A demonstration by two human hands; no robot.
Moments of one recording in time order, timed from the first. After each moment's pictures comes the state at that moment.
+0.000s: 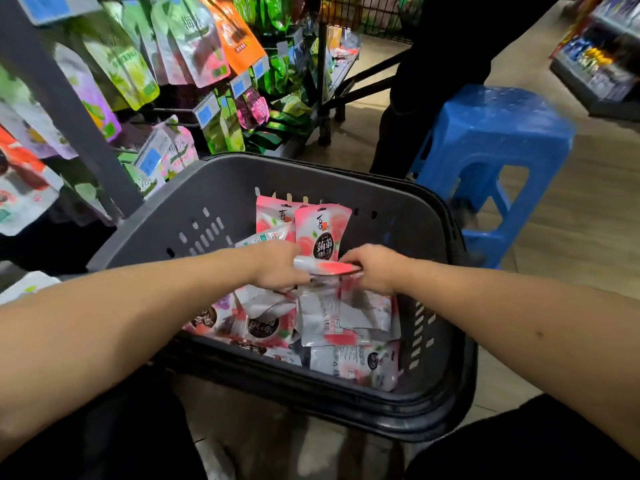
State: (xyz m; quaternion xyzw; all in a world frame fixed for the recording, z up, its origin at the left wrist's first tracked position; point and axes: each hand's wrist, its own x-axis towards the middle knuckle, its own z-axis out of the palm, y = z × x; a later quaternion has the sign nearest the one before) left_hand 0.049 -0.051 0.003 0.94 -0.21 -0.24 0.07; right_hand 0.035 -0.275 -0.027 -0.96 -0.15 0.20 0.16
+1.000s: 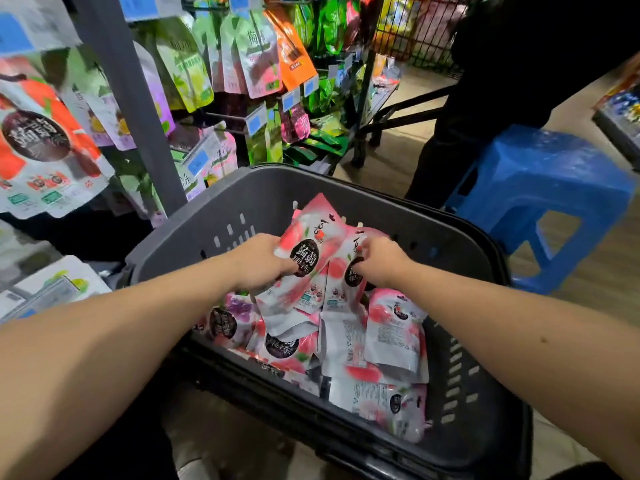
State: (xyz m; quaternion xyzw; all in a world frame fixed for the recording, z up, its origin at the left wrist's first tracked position) left_hand 0.054 0.019 0.003 0.87 0.02 -0.20 0.45; right_hand 0.096 -0.217 -0.020 -0.97 0.02 0.13 0.22
